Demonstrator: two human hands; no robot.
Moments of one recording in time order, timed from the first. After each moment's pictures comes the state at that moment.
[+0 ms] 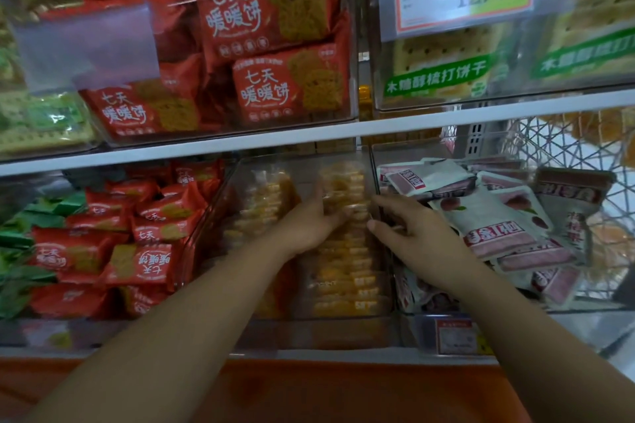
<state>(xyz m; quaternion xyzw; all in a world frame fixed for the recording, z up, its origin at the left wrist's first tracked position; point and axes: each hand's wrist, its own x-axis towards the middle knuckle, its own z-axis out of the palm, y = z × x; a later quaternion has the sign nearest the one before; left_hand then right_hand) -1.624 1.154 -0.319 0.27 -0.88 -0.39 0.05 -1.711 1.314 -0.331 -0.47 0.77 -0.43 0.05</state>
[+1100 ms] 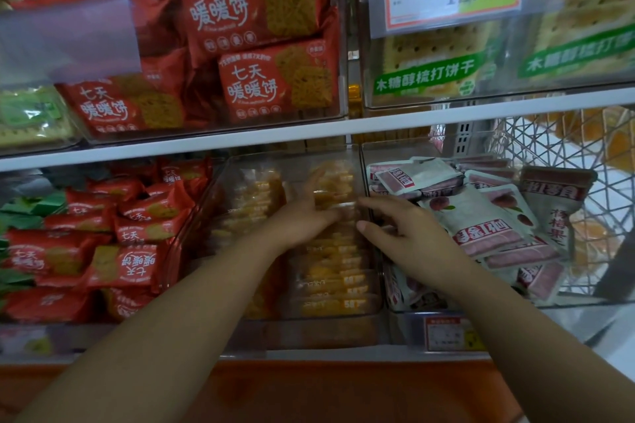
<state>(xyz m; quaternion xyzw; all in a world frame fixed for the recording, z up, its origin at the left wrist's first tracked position) -1.634 1.147 -0.324 0.27 -0.89 -0.37 0.05 -1.709 1.319 -0.327 -0.48 0.76 -0.42 0.06</state>
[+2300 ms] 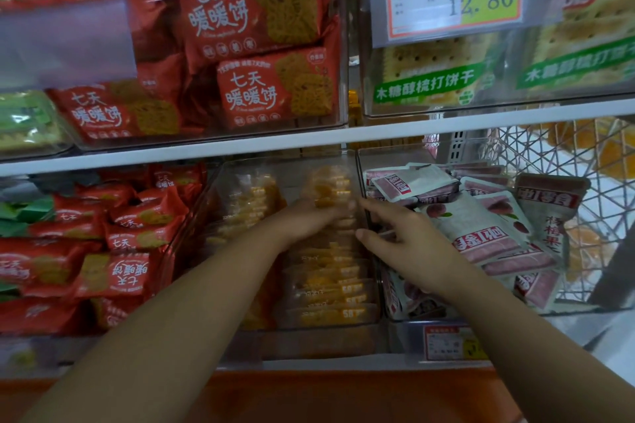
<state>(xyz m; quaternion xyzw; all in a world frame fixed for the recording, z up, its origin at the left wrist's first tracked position) -1.643 1.154 -0.311 0.26 -0.85 -0.46 0.01 -1.709 1.320 -0.324 -0.48 0.77 -0.41 0.07</state>
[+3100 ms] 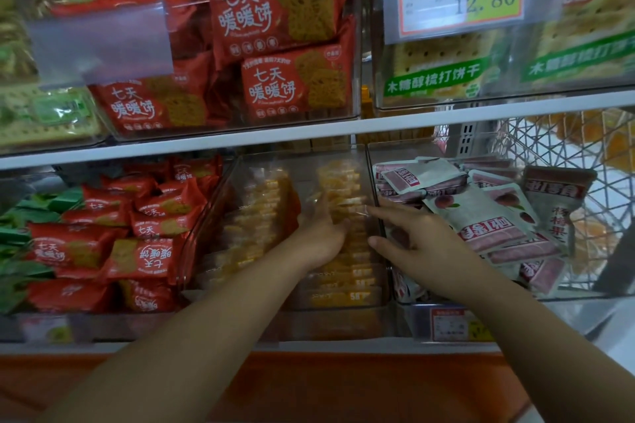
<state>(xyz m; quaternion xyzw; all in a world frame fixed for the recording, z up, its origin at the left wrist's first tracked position) -1.613 1.186 -0.324 0.33 -0.85 -0.41 0.04 -1.699 1.334 -0.326 -0.52 0.78 -0.34 0.04</state>
